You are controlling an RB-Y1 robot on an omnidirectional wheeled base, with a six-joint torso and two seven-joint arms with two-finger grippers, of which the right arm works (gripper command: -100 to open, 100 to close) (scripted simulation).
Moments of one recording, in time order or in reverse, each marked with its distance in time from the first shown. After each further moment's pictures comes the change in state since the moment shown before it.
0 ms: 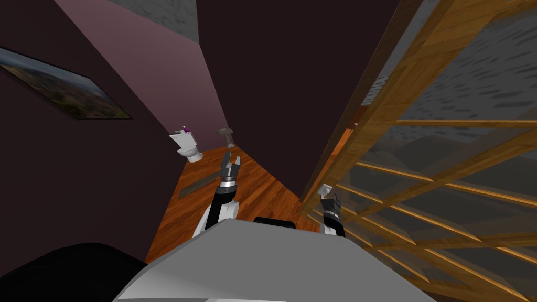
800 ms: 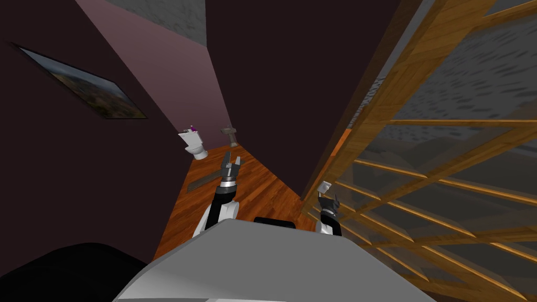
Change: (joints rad) arm -0.013 0.024 0.035 -0.010 -0.097 -0.010 -0.203
